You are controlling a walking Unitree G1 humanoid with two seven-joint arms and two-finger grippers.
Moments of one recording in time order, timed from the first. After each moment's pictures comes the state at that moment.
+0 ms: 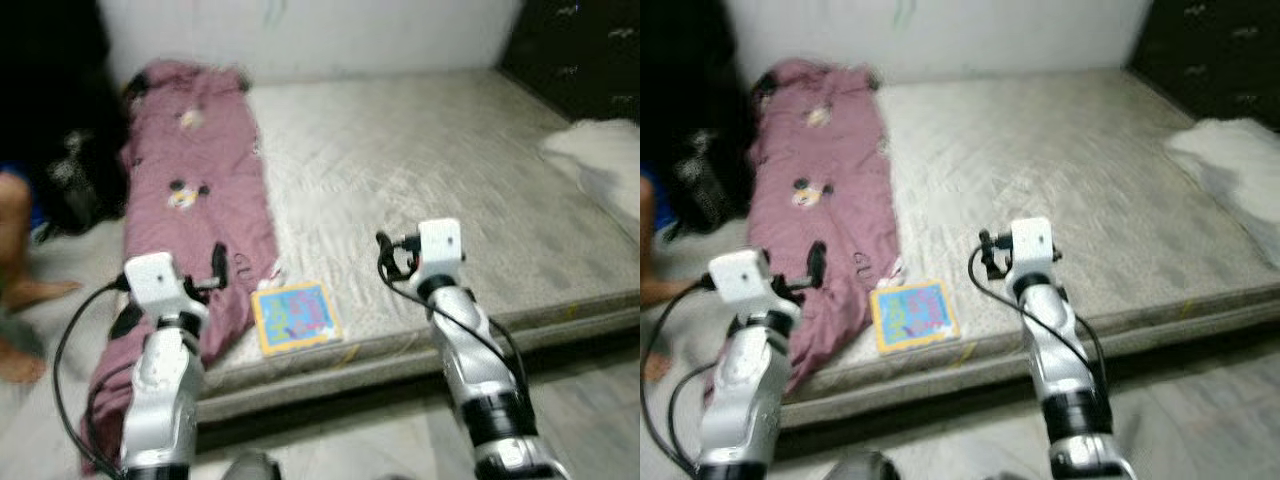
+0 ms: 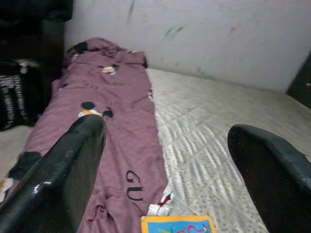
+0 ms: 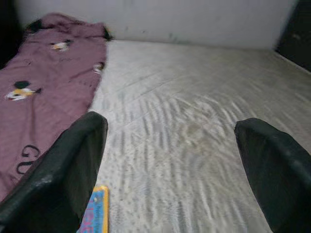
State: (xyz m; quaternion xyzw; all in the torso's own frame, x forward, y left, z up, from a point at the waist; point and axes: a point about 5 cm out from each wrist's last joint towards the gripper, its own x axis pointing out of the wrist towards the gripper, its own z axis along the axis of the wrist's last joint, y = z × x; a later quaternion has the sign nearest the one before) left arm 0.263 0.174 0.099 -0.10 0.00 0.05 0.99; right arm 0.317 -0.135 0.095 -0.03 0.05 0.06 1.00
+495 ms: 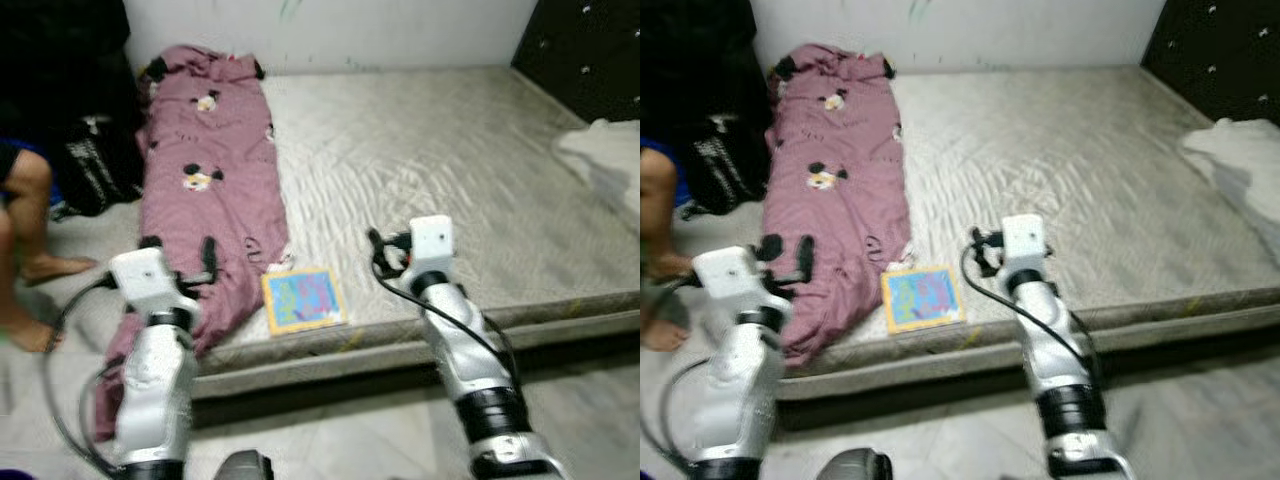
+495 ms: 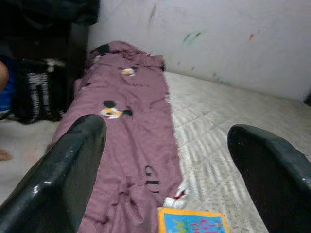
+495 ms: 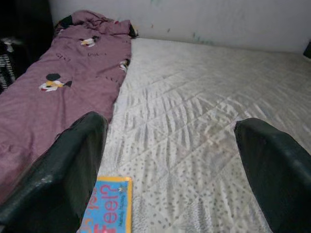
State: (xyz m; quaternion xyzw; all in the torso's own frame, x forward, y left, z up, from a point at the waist) left arm 0.265 0.169 0.101 -0.11 -0.01 0.05 0.99; right arm 0.320 -0.137 0.097 -0.04 0.05 0.07 1.00
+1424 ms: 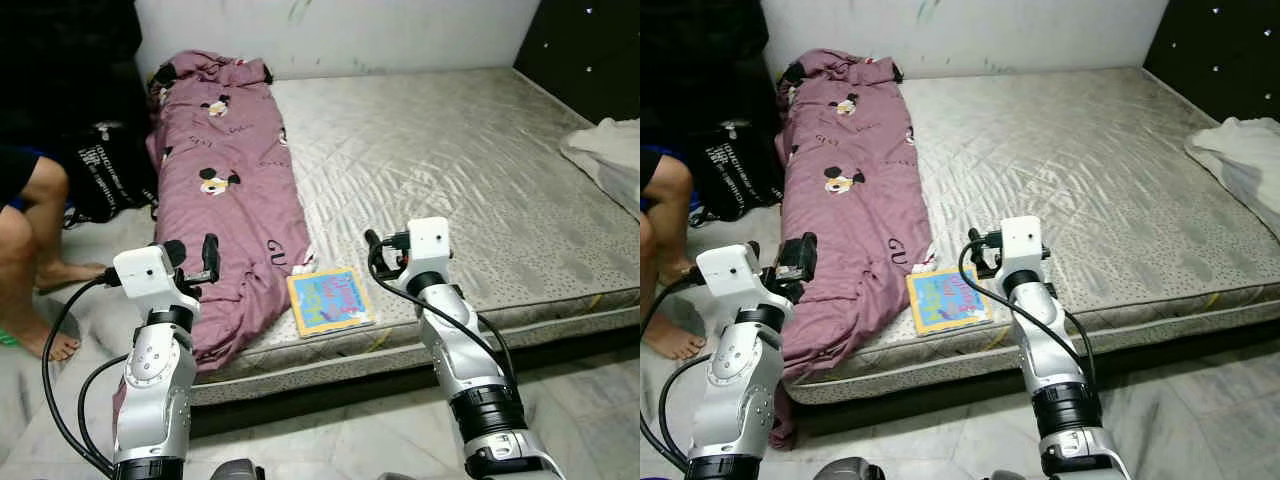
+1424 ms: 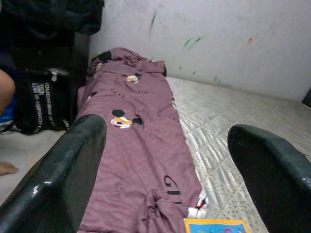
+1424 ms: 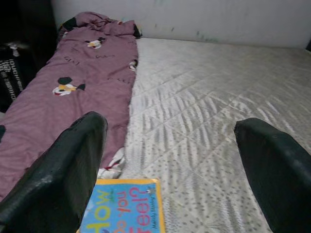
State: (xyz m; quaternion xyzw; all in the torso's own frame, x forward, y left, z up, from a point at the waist) left arm 0.266 0.174 0.103 -0.10 -0.02 0.05 0.99; right arm 0.322 -0.130 0.095 -0.03 0.05 0.07 1.00
